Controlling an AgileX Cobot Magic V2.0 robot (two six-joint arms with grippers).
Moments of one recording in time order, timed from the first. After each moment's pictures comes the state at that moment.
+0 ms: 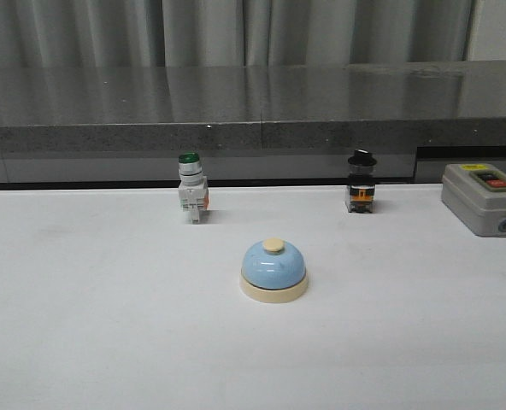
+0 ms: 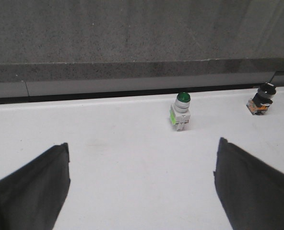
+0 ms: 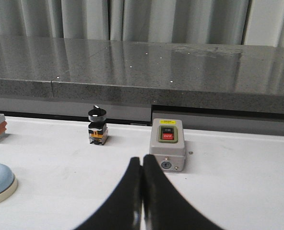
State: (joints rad) left arm -0.22 0.62 -0.56 -0.21 0.37 0.04; right arm 0.10 -0.01 0.03 0.07 0.05 -0.08
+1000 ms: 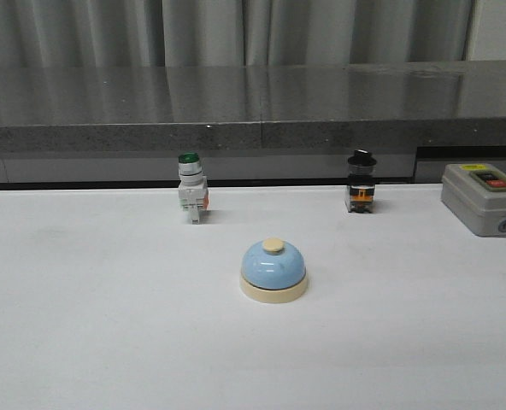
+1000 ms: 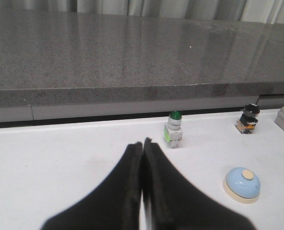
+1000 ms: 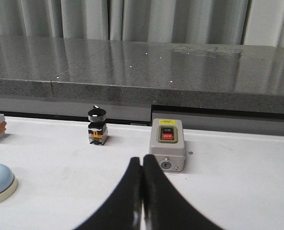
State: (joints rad) left arm -0.21 0.36 -0.45 -0.21 0.38 0.04; right arm 0.10 -0.01 0.03 0.07 0.05 -0.08
